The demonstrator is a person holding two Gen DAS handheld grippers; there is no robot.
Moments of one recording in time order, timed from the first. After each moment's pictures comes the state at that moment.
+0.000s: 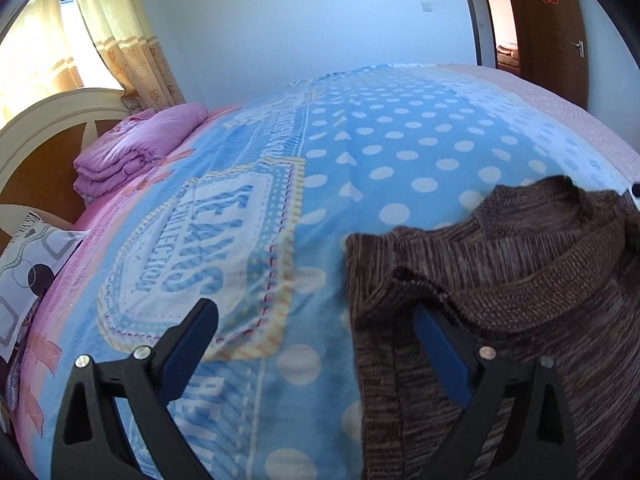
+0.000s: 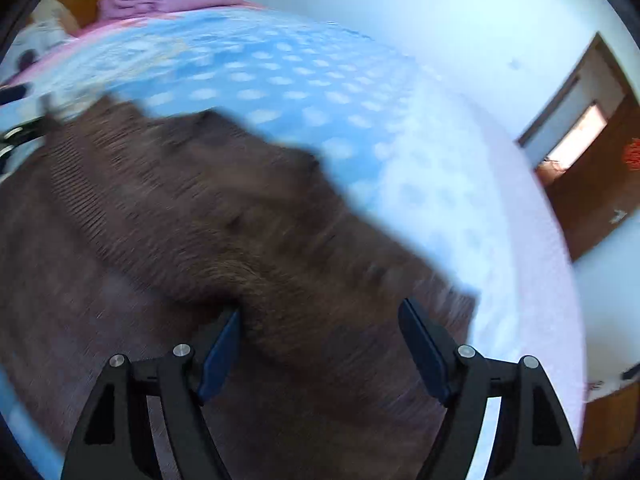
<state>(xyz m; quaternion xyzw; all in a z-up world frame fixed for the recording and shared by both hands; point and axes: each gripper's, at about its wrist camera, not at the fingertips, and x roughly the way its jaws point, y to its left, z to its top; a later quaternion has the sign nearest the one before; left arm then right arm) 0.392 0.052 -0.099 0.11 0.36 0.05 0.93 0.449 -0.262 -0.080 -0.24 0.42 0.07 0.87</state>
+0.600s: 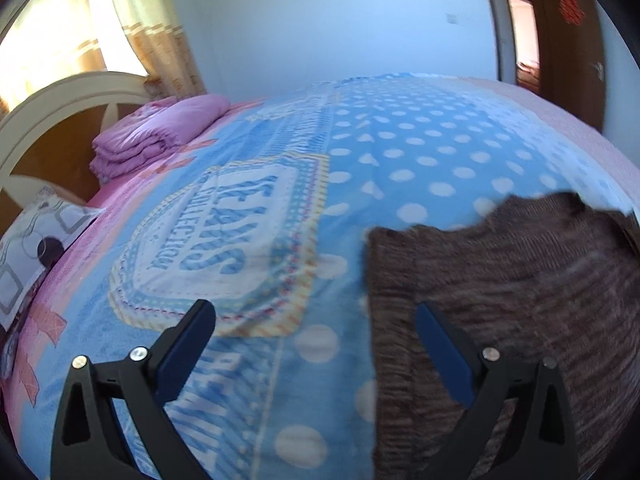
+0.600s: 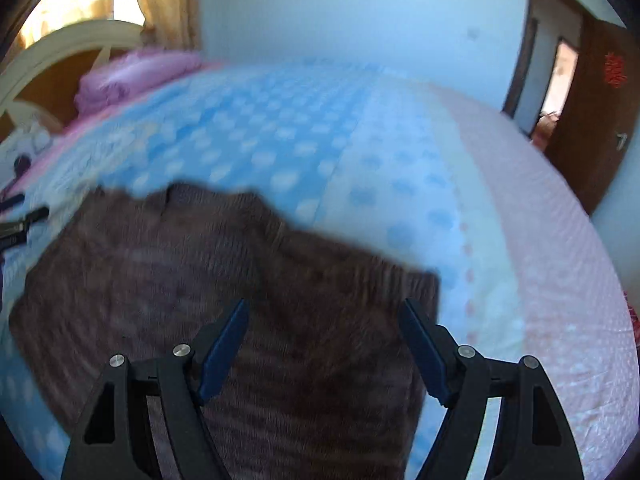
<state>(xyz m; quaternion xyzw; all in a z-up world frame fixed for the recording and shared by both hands) 0.372 0.059 -0.104 0.09 0.35 0.07 0.93 0.421 -0.312 -0.084 -0.15 0.43 0.10 0.89</state>
